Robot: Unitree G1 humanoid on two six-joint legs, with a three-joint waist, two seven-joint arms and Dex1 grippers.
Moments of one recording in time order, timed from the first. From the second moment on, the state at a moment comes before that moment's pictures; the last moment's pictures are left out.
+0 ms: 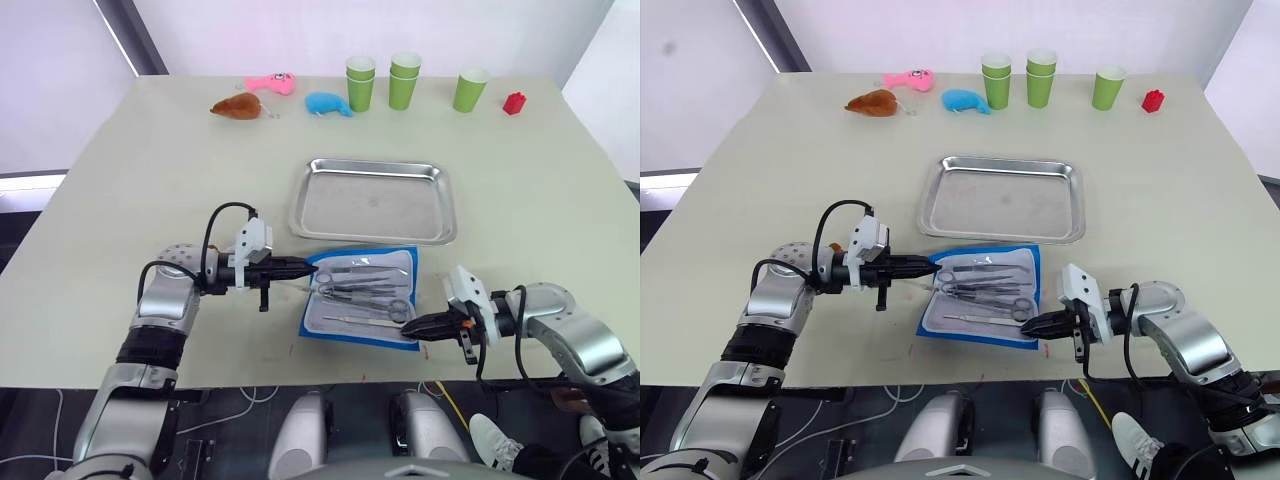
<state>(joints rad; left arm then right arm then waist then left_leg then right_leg) -0.47 0.62 -0.08 0.37 -0.29 0.04 -1.39 -0.22 -0.70 0.26 -0.22 0.41 0.45 1.25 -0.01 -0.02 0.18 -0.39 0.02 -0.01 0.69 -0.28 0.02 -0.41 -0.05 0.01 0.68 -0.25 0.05</state>
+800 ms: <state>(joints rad) -0.63 0.55 -0.14 0.65 -0.14 -0.13 -1.32 -0.19 -0.70 0.28 -0.20 0.35 0.38 1.25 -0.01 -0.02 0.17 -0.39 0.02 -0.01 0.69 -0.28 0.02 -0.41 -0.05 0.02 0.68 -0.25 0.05</state>
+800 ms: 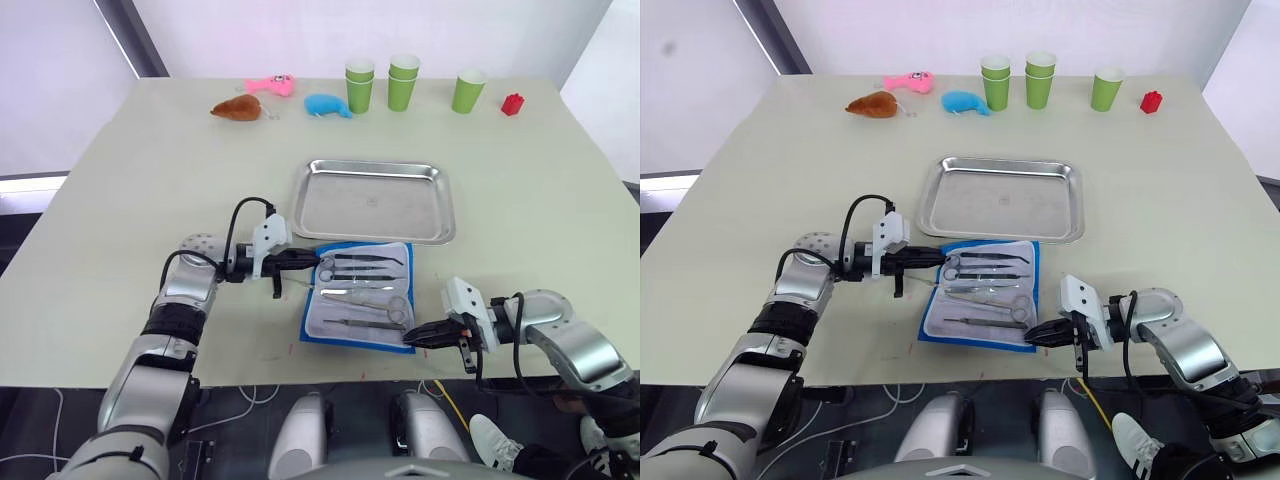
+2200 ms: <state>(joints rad) -0.68 0.54 -0.16 0.71 -0.11 -0.12 -1.32 -0.19 -0.71 0.31 -0.22 0.30 0.39 1.22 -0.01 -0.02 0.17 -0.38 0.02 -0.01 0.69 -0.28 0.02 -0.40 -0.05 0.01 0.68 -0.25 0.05</state>
